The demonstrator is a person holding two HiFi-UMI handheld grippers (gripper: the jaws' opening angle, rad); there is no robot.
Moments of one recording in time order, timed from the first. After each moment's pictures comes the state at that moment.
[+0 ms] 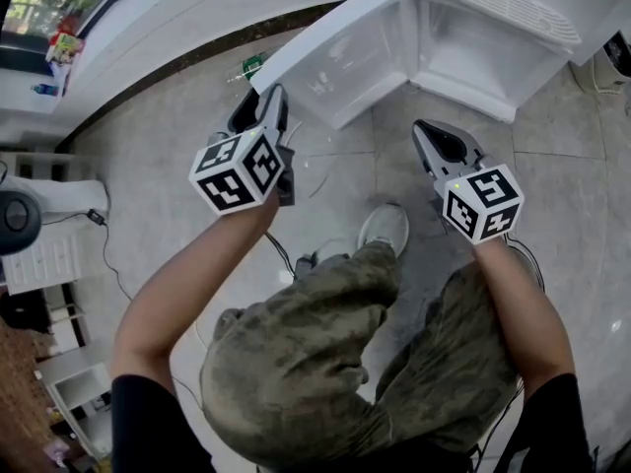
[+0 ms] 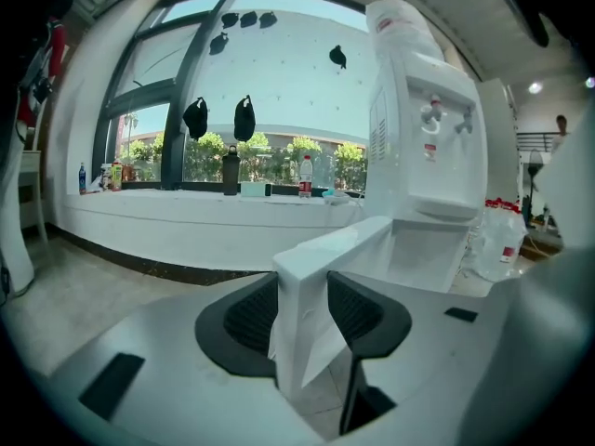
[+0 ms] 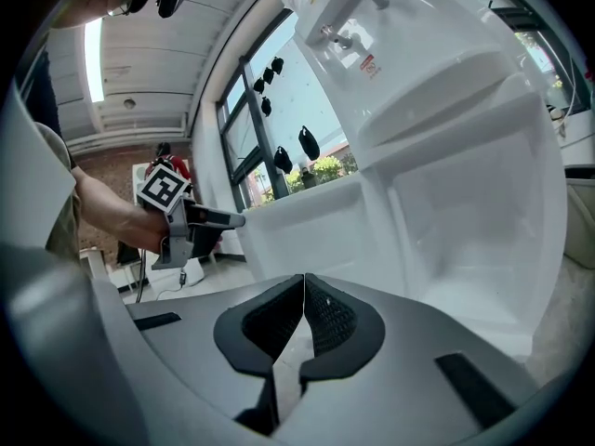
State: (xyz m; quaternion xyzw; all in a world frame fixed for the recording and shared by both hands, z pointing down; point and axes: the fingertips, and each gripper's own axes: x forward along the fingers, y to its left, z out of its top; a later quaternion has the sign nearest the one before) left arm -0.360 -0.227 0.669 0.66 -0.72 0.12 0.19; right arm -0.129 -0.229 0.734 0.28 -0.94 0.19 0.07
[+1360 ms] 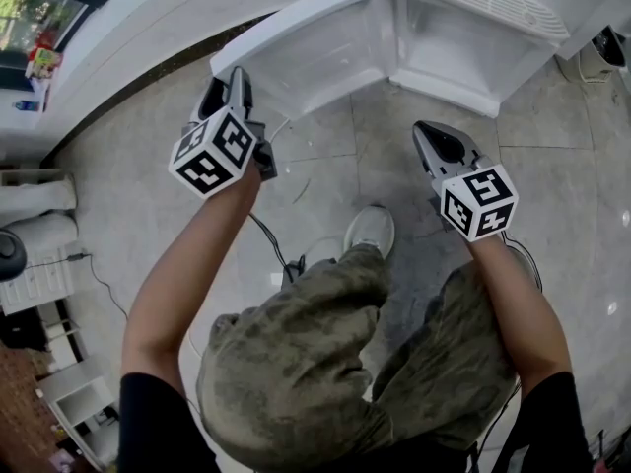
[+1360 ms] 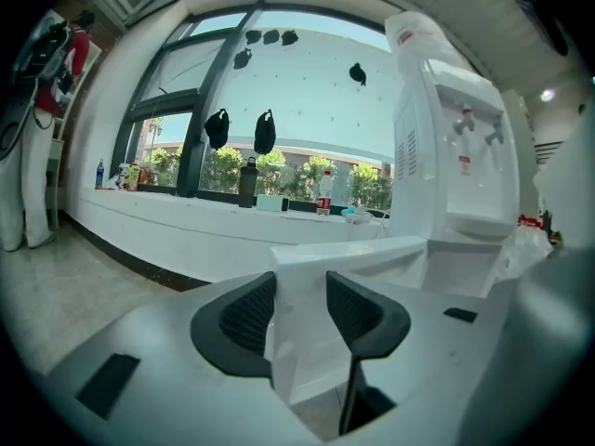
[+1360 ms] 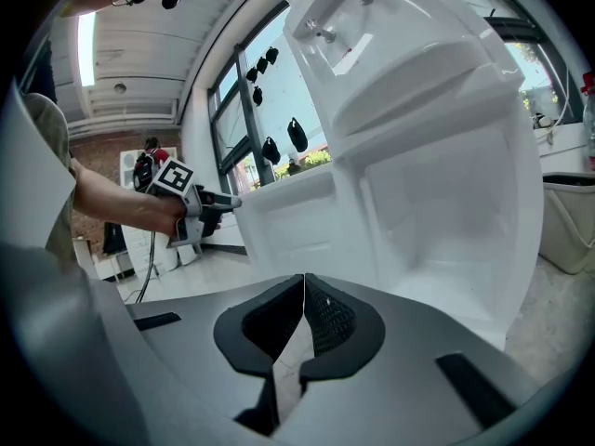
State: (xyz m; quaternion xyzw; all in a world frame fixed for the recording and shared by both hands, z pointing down) left arm -0.396 -0.272 0.671 0.62 -0.76 0.06 0.16; right arm -0.097 -0.247 0.764 0.31 -0.93 0.18 0.11
